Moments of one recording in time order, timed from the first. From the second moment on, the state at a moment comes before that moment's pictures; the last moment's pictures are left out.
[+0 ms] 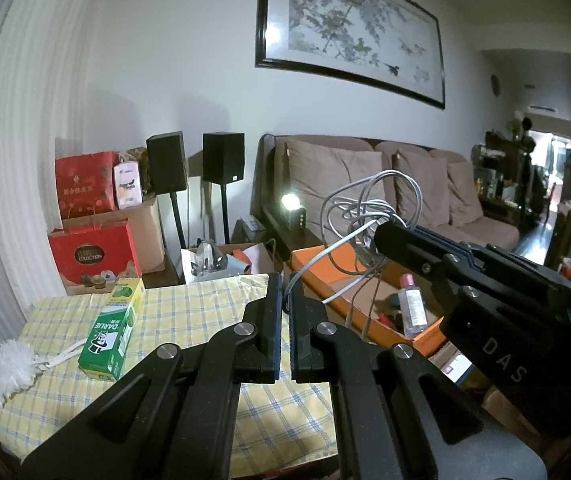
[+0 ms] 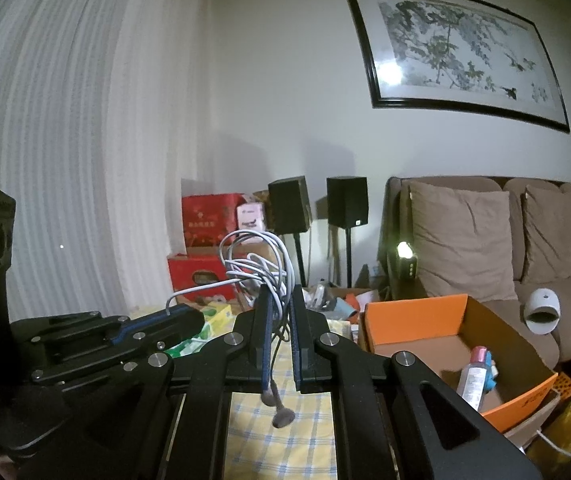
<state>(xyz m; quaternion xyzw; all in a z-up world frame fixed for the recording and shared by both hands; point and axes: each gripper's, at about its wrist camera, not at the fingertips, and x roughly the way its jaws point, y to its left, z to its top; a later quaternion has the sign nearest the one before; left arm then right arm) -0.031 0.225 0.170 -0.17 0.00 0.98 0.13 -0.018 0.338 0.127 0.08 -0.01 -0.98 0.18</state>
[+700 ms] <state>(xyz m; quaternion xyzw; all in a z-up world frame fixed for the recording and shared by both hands) -0.051 0.242 0.165 -0.18 0.01 0.97 0.14 -0.031 0.354 0.127 0.10 -0.01 -0.98 0.16</state>
